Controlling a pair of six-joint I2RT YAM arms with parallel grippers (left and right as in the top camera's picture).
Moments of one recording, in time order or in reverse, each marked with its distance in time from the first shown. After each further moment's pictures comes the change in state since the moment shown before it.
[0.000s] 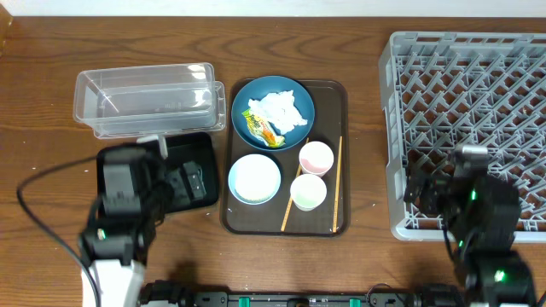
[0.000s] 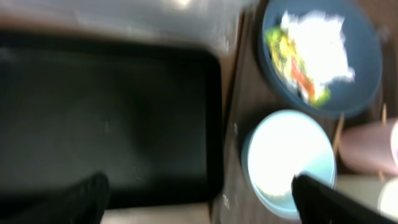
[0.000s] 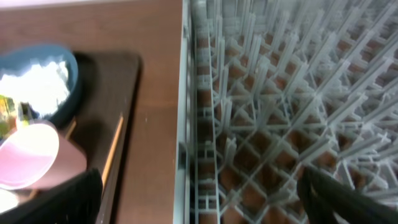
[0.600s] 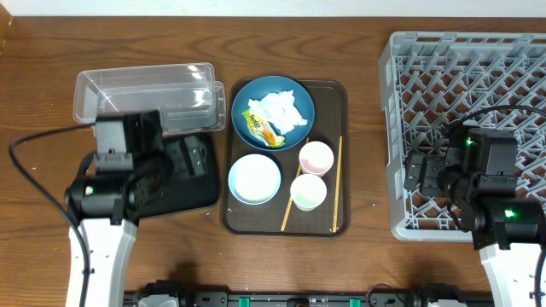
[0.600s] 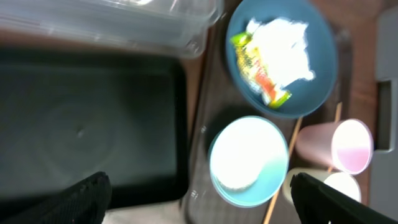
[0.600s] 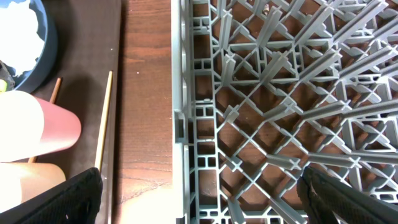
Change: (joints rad) left arm -0.016 0.204 0.244 -0.062 0.089 -0.014; right arm 0.000 0.286 0.221 -0.204 -0.003 0.002
